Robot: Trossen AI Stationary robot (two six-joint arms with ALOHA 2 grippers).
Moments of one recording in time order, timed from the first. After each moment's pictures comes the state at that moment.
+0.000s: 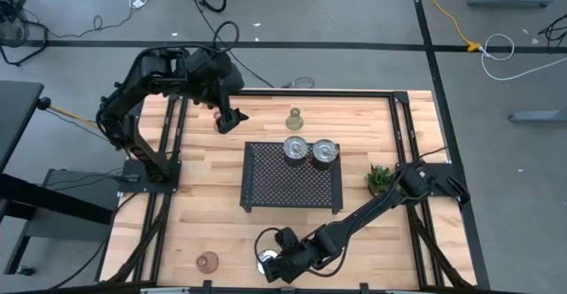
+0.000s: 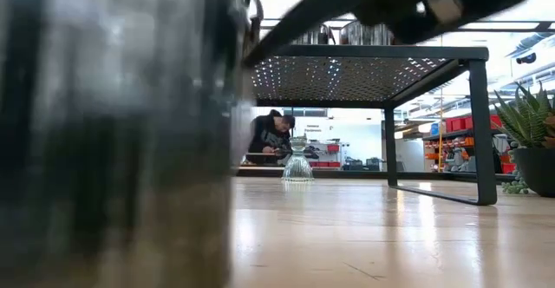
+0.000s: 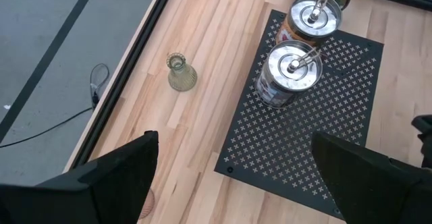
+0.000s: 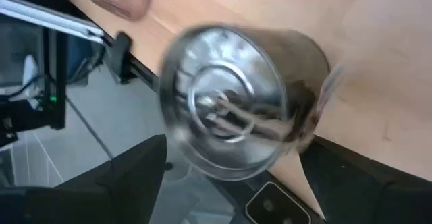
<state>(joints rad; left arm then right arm) 0.23 1.64 2.32 -1.57 -0.09 -0.09 0.58 2.23 1.82 -0.49 0.13 1.65</state>
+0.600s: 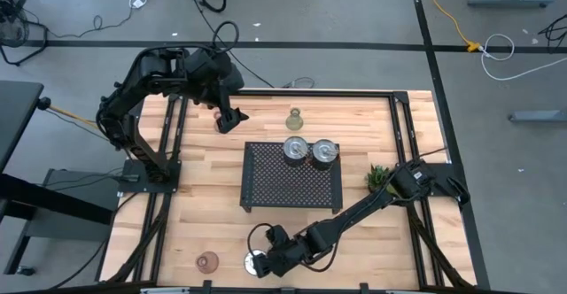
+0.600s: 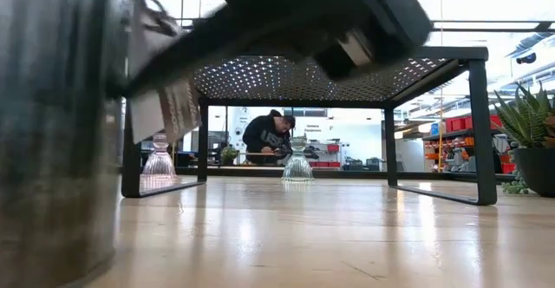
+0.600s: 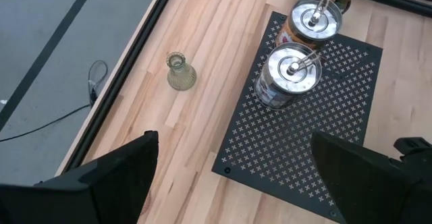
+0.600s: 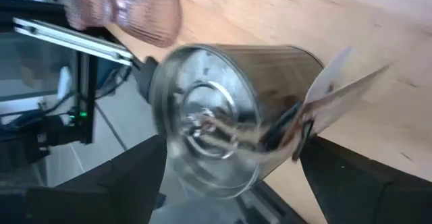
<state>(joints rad) 0.23 1.64 2.32 -1.57 -0.09 -0.12 0.54 2.28 1.82 -0.33 0.14 1.61</state>
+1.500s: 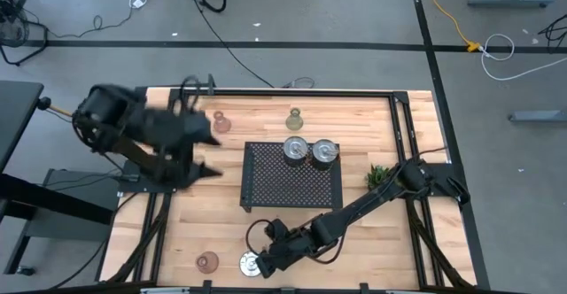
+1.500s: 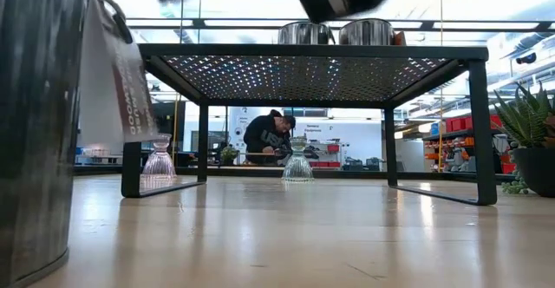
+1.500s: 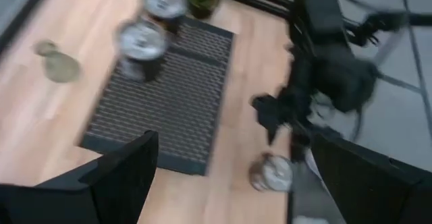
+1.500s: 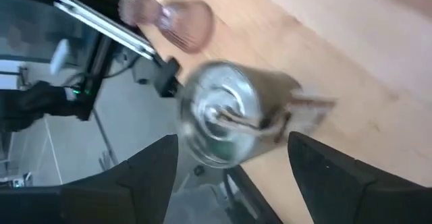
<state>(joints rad) -0.37 1.52 2.32 -1.57 -0.19 -0.57 0.53 2.19 1.82 -0.41 0.15 1.37</state>
